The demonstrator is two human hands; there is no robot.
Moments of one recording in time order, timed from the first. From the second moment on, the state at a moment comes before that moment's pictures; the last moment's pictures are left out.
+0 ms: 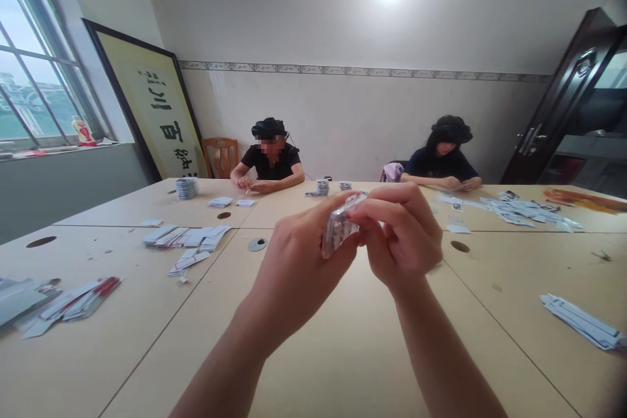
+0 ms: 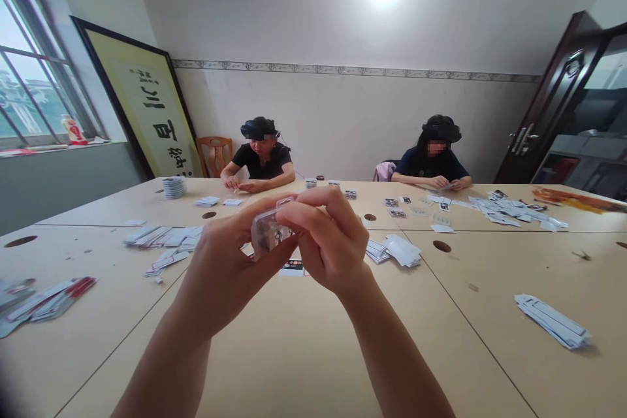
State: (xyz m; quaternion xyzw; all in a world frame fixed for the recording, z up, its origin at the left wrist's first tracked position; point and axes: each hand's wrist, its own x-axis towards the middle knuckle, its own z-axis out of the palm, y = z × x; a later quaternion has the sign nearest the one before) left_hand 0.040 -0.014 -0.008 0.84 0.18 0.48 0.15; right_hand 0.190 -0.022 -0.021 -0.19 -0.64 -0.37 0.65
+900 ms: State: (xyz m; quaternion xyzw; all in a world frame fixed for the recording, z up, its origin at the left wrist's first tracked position) left_hand 0.037 -0.015 -0.008 0.83 0.19 0.49 0.18; right_hand 0.200 -0.024 -0.021 -0.20 -0.68 -0.25 0.66
